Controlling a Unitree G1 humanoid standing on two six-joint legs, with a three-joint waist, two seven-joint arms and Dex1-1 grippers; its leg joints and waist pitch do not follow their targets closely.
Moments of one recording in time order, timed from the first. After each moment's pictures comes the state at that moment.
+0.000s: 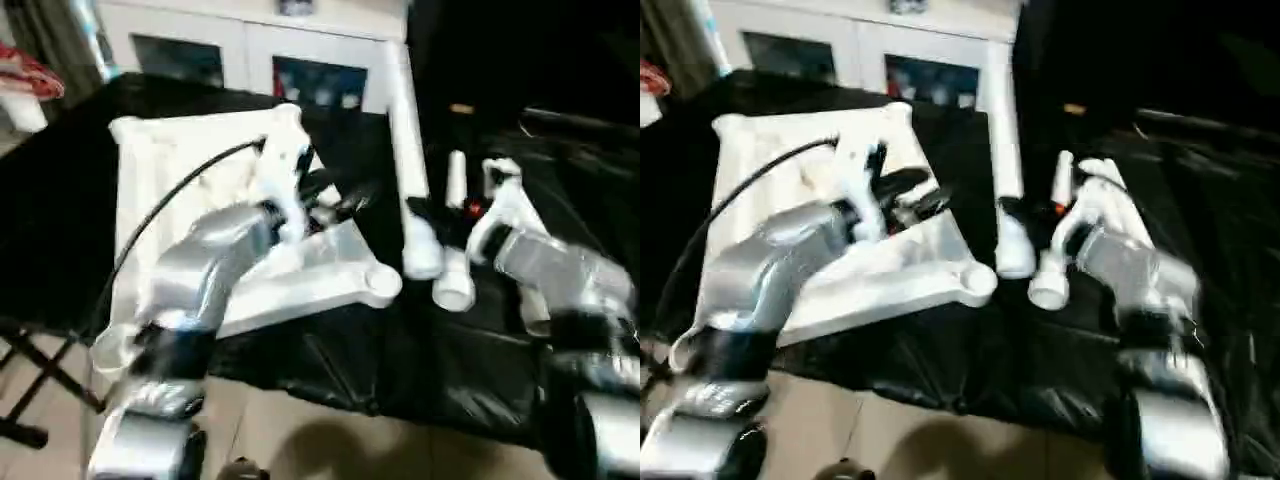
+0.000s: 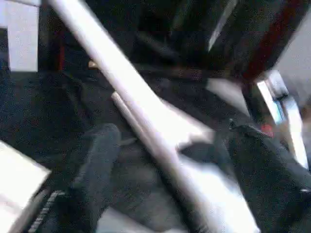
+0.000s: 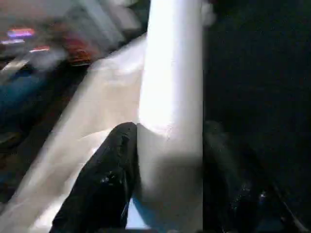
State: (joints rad) left arm -0.70 0.02 0.06 0.13 -0.40 0.73 -0.49; right arm -0.57 -0.33 -0.29 0.31 0.60 0.86 0.67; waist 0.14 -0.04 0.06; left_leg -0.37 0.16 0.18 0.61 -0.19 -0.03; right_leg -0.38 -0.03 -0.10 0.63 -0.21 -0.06
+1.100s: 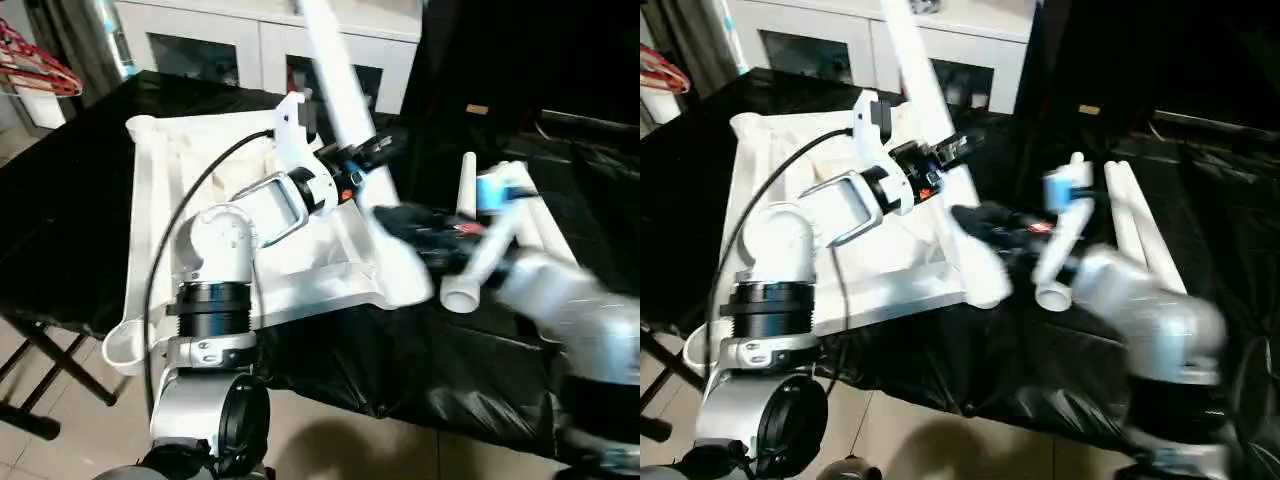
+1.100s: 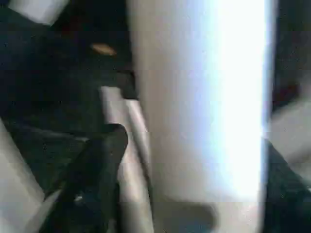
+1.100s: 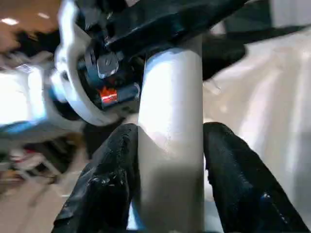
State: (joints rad) left arm -0.85 -0.13 0.29 0.23 -0.59 0.91 -0.08; right arm -0.42 -0.24 -0.14 -0.15 0.67 0.90 0.59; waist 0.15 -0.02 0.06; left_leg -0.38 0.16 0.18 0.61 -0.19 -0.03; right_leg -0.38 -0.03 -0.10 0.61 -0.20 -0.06
